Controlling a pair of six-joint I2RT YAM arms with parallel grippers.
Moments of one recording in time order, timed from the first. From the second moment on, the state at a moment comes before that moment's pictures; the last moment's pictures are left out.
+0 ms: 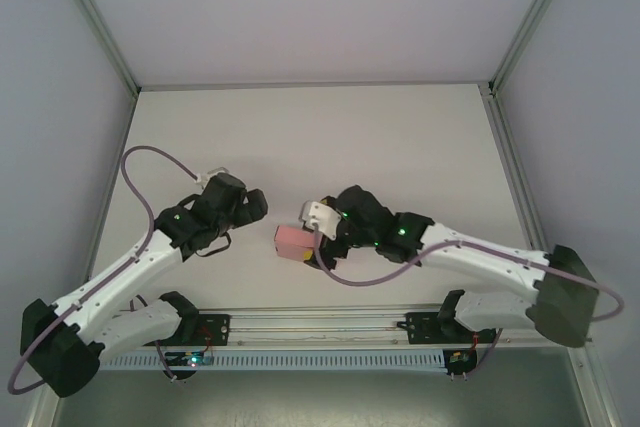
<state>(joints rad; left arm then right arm) -0.55 1.01 0.78 -0.70 -0.18 -0.83 0.98 1.25 0.83 -0.32 -0.17 -0.31</state>
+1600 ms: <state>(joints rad) -0.38 0.93 0.67 -0.68 -0.19 -0.74 0.93 1.71 0.79 0.17 0.47 -1.14</state>
